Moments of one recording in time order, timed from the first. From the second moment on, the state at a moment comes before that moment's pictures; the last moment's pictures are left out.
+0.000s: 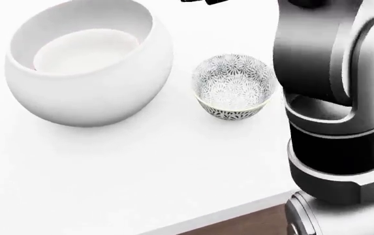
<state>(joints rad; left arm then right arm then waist) -0.39 0.55 0.53 -0.72 -0.80 1.02 0.31 -1.25 -0.15 0.02 -0.05 -1.07 0.13 0.92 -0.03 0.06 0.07</state>
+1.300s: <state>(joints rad) -0.40 0.50 0.51 -0.74 -0.71 1.04 0.26 -0.71 -0.24 -0.05 -0.46 -1.08 0.06 1.20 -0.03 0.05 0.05</state>
